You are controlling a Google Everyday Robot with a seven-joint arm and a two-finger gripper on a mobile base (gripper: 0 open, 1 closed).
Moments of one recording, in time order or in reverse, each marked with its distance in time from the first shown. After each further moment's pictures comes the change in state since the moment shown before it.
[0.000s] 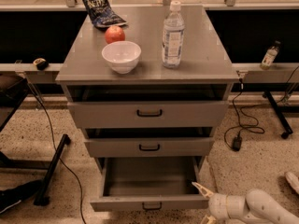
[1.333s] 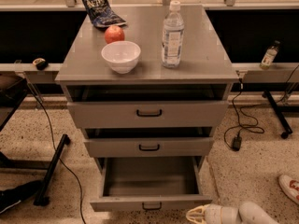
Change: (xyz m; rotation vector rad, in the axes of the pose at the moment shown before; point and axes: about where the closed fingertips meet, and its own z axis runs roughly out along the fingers) arm 0.074 0.037 0.046 0.010 0.019 0.095
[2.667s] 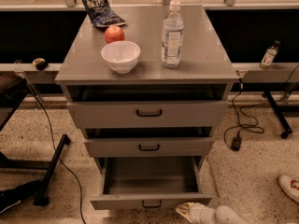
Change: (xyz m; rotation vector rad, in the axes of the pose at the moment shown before) arm 0.095 -0.033 0.102 0.212 0.154 0.248
